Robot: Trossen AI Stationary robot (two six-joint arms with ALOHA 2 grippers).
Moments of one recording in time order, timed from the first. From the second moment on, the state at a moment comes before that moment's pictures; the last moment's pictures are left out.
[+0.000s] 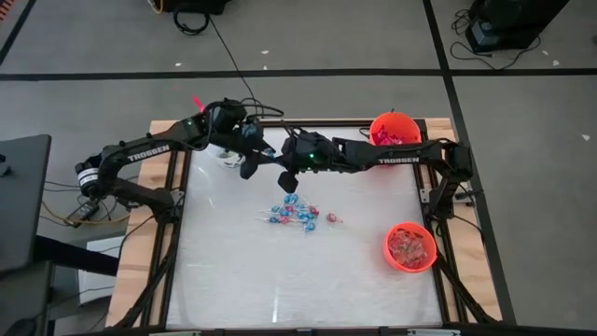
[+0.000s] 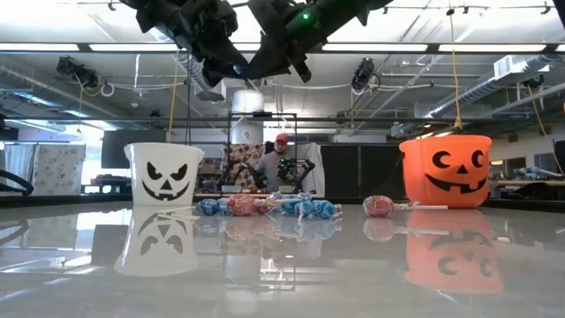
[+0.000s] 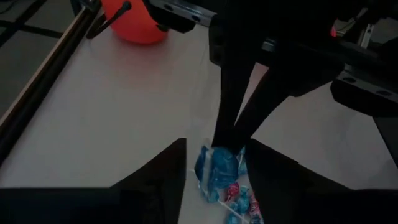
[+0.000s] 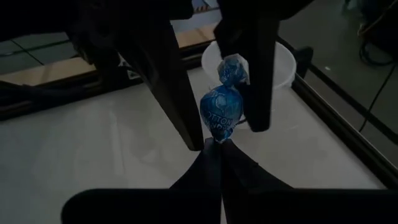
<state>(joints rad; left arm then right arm) 0.50 1.29 1.12 -0.47 0.45 0.10 -0.13 1.81 1.49 -0.20 0.14 0.18</state>
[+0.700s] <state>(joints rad) 0.69 1.29 1.12 -0.62 0.07 0.08 -0.15 1.80 1.49 -0.45 0.21 0.31</state>
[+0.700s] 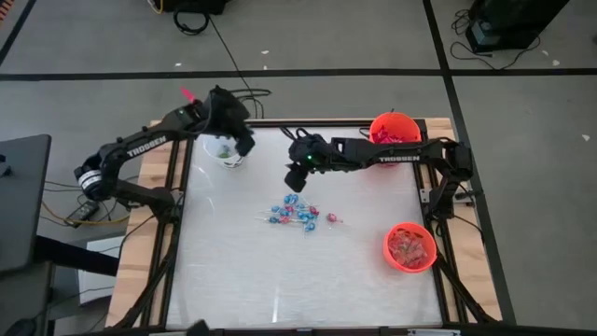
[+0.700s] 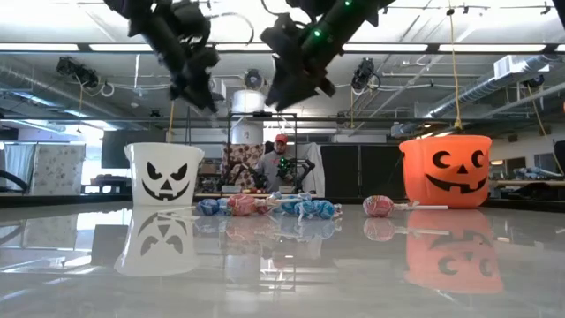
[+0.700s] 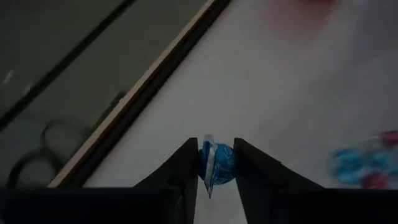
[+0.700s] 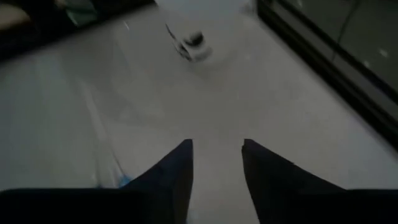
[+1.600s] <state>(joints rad) 0.92 1.27 0.76 -0.57 -0.05 0.02 -0.05 1.81 1.33 -0.78 -0.09 0.41</state>
